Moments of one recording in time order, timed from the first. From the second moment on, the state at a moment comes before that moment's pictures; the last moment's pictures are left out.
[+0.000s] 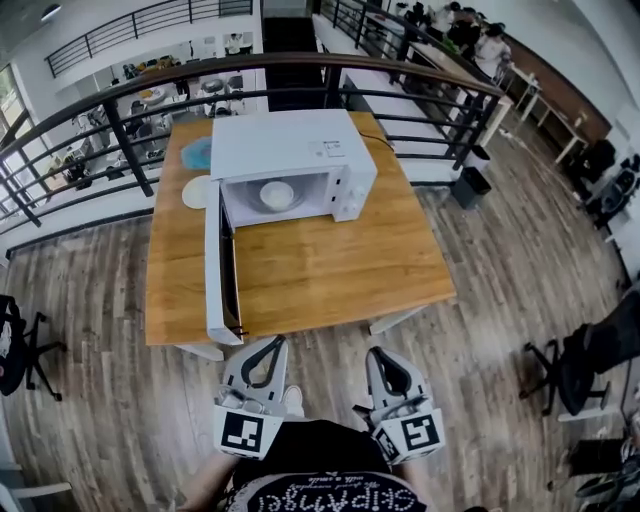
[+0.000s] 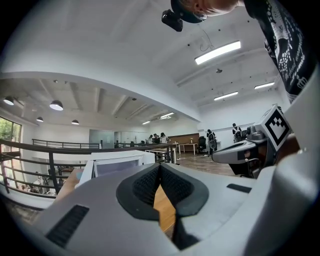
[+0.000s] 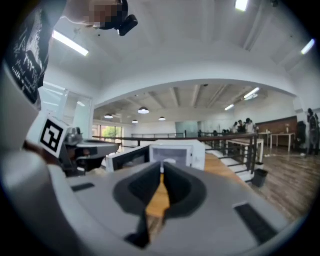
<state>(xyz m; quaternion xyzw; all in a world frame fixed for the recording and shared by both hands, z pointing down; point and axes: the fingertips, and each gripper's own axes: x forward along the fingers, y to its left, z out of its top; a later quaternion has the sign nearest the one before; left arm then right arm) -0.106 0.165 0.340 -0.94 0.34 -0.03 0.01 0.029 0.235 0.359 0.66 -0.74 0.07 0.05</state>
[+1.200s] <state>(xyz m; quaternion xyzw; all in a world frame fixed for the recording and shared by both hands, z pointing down) -0.102 0.101 0.365 -0.93 0.36 -0.03 -0.05 0.025 0.152 0.373 0.63 -0.77 0.09 0.04</state>
